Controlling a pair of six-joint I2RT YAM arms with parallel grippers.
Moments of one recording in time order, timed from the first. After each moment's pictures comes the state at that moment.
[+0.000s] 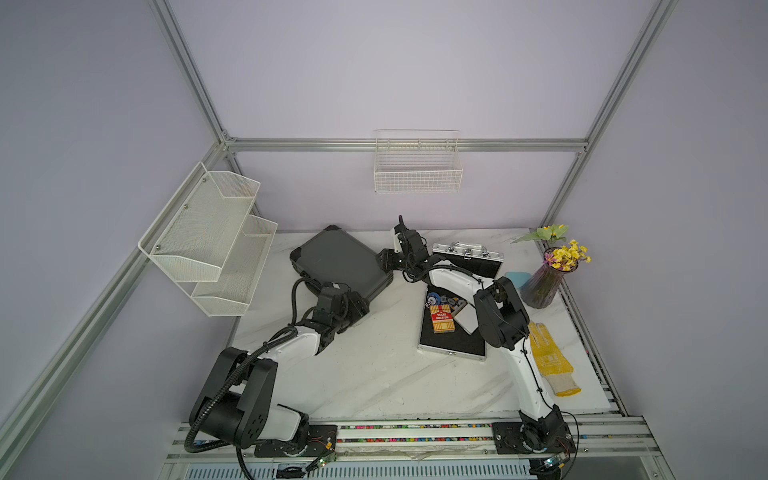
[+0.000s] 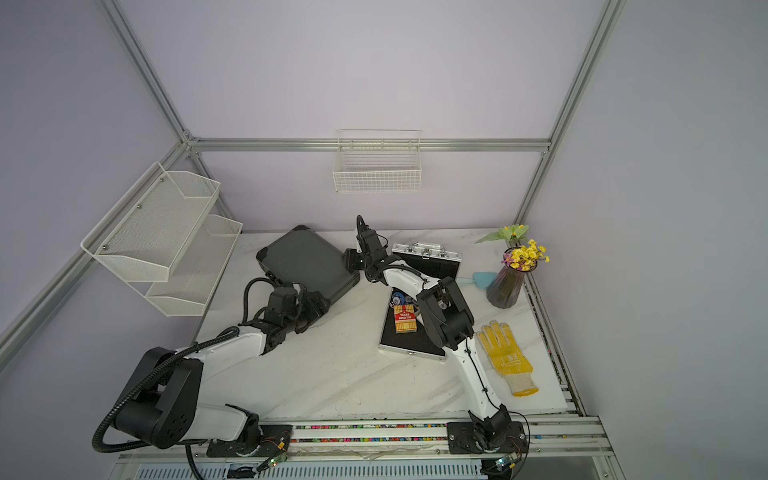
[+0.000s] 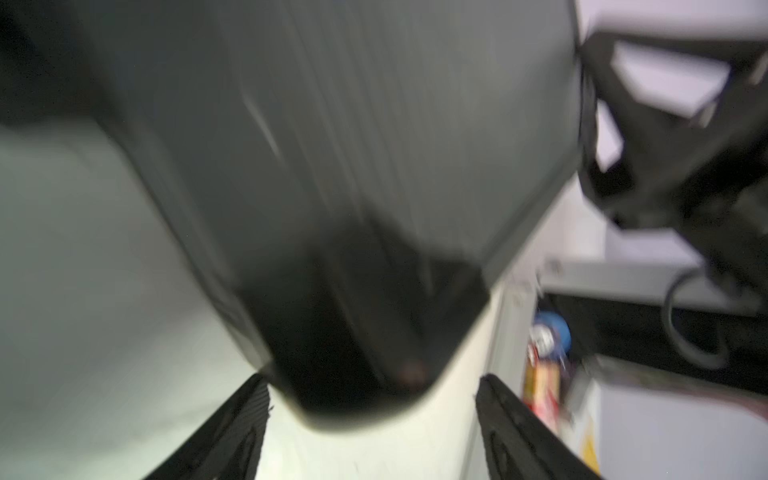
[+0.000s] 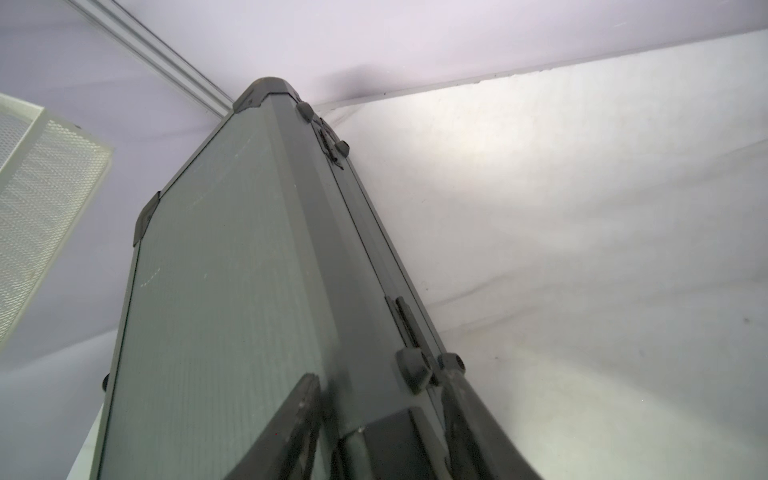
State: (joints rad) left arm -0.38 1.41 0.59 0.10 0.24 -0.94; right arm 0.61 2.34 1.87 -0.11 -0.19 0.56
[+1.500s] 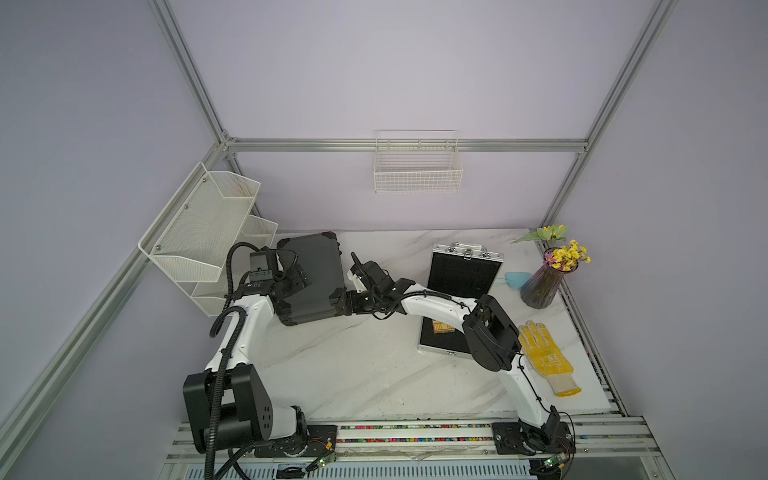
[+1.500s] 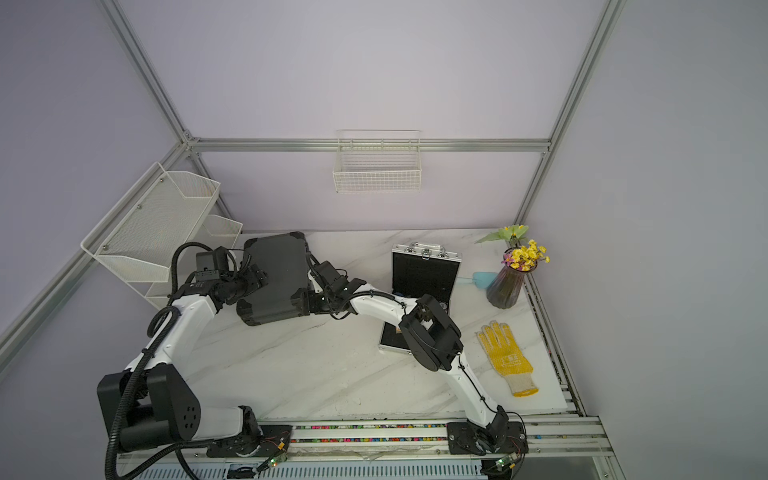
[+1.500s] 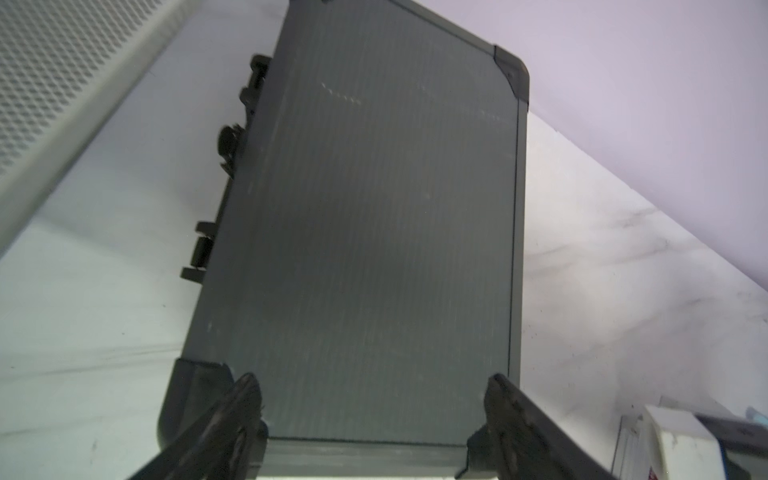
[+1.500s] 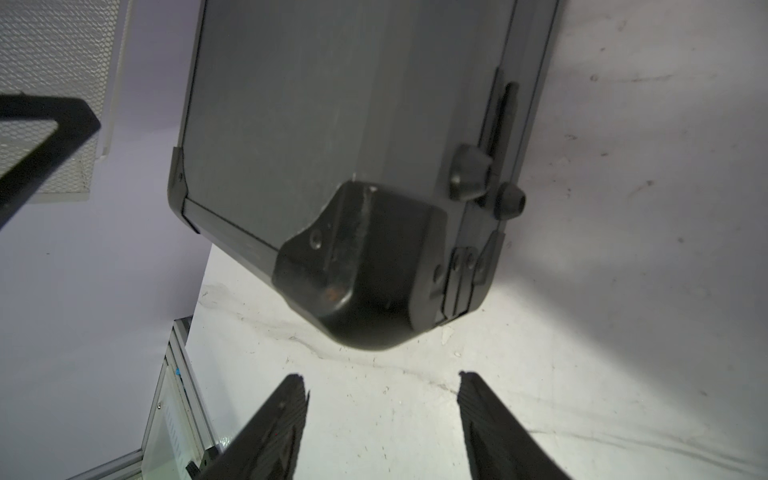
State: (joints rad) left arm 0.19 1.40 1.11 -0.51 0.10 -0.38; right arm 0.88 2.28 1.84 -0.31 -0.30 0.67
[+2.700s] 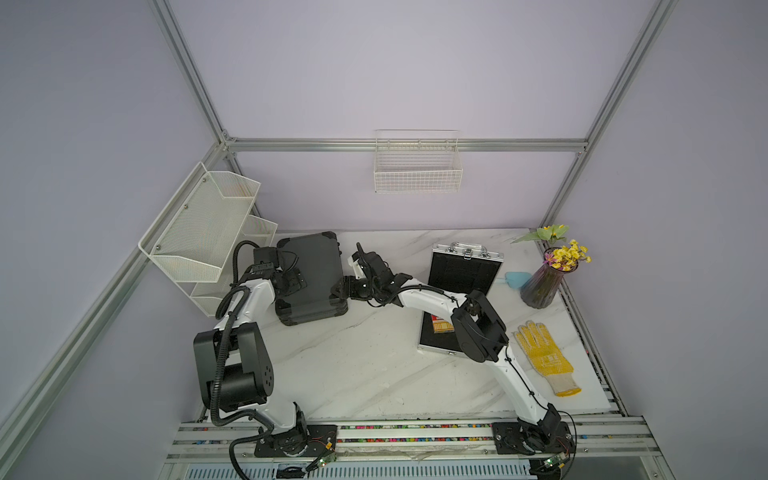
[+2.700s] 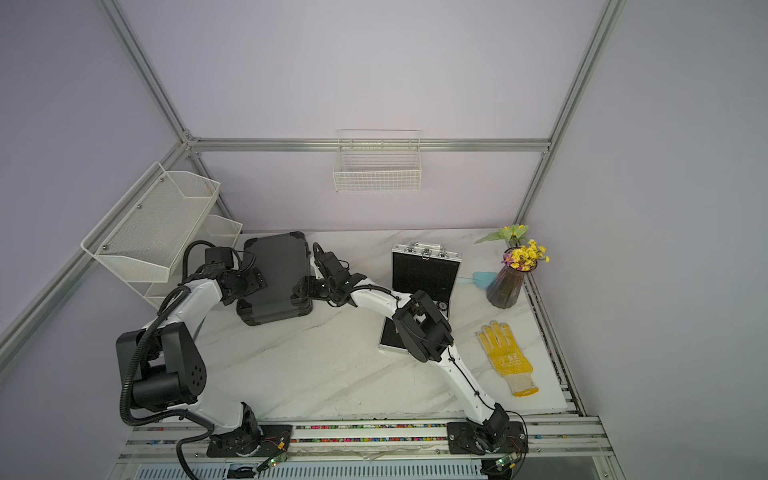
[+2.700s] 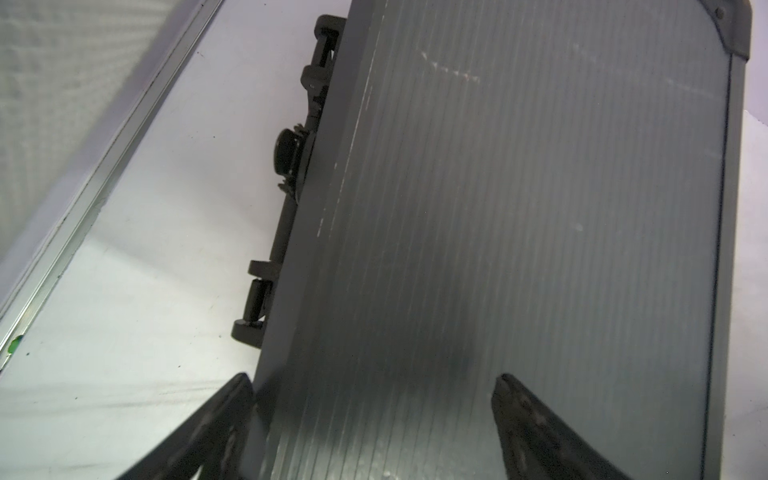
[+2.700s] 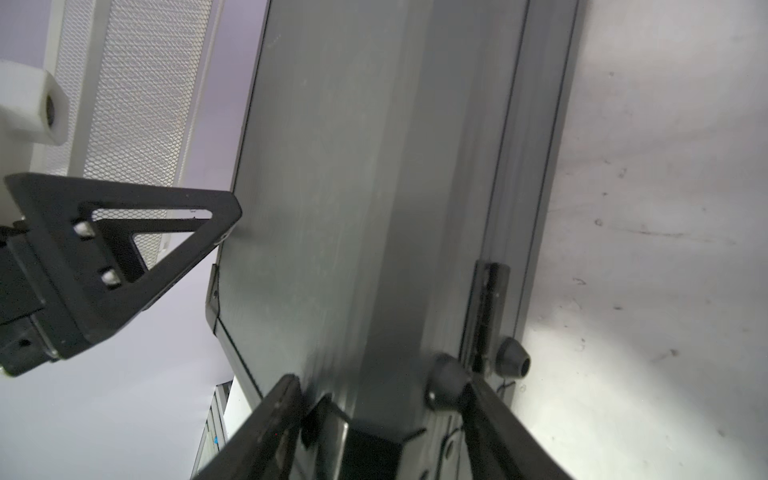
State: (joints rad) left arm 0.23 1.60 1.17 -0.52 0.00 -0.31; right arm 0.81 2.43 1.99 -0.14 -0.35 0.78
